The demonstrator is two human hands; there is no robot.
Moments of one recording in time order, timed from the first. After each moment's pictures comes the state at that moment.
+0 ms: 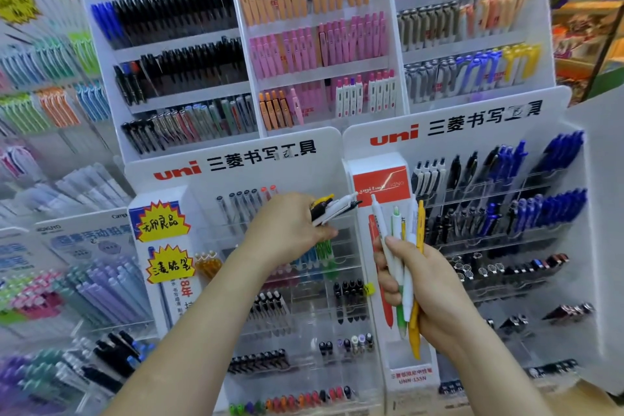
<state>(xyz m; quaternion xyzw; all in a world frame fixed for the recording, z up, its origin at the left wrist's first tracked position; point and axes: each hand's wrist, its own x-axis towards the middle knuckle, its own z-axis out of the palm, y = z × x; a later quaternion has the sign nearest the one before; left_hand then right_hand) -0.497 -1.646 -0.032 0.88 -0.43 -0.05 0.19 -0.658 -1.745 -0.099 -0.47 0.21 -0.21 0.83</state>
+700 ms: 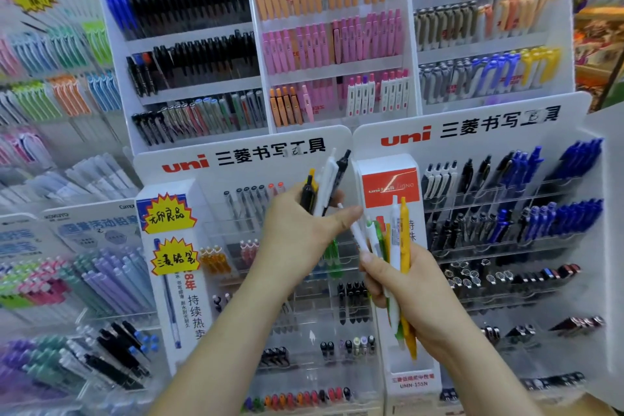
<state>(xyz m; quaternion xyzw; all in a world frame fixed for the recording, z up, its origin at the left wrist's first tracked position) -0.544 -1.633 -0.022 0.77 -0.28 -0.08 0.57 -0.655 -1.733 -0.094 -0.64 0.16 -0.22 0.72</state>
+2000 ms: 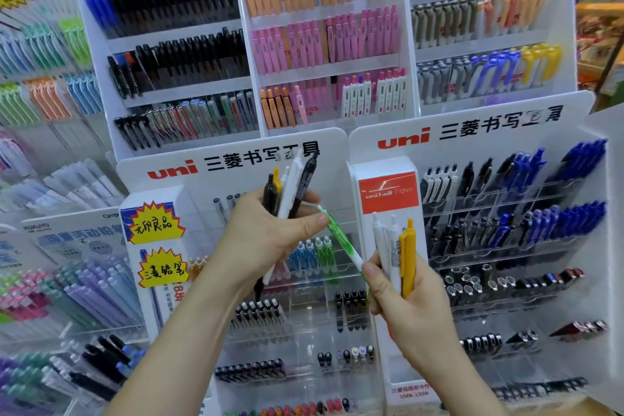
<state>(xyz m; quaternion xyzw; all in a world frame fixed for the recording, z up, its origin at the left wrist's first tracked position) -0.516 -1.617 -0.012 0.73 -0.29 -0.17 0.60 -0.651 -1.724 -0.111 -0.67 0.16 -0.35 0.64</state>
